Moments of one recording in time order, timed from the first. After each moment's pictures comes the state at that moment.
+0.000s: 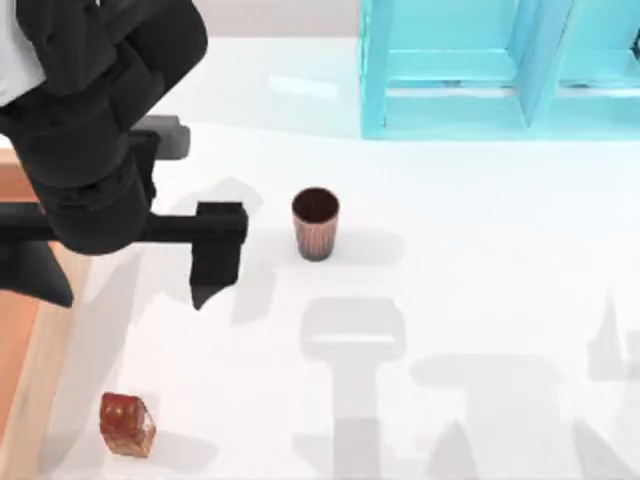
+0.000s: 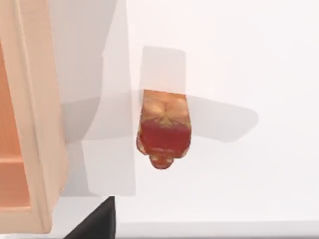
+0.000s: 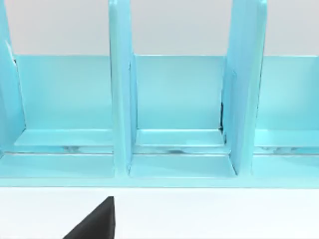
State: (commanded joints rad) left arm -0.54 1.57 1.41 -1.42 0.00 -0.50; right arm 0.00 0.00 0.00 0.00 0.00 0.00
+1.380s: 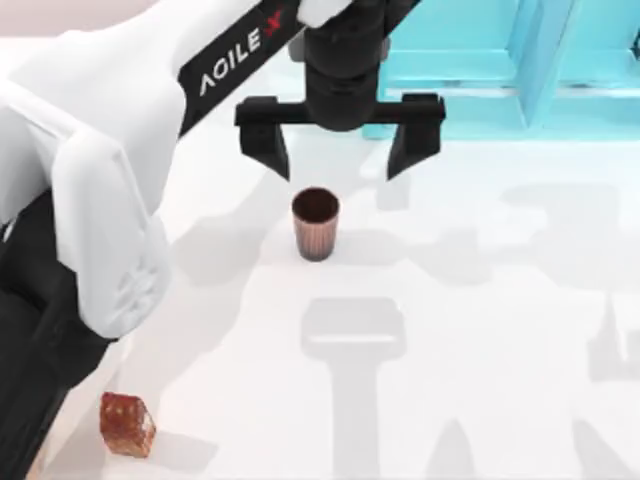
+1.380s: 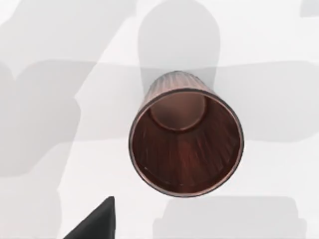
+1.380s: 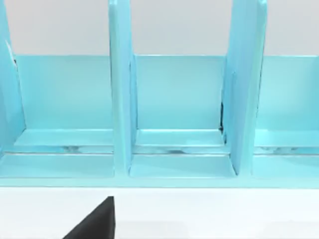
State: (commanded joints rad) left arm -0.65 2.50 2.53 -1.52 -0.05 -0.62; right arm 0.00 0.00 0.00 0.00 0.00 0.00
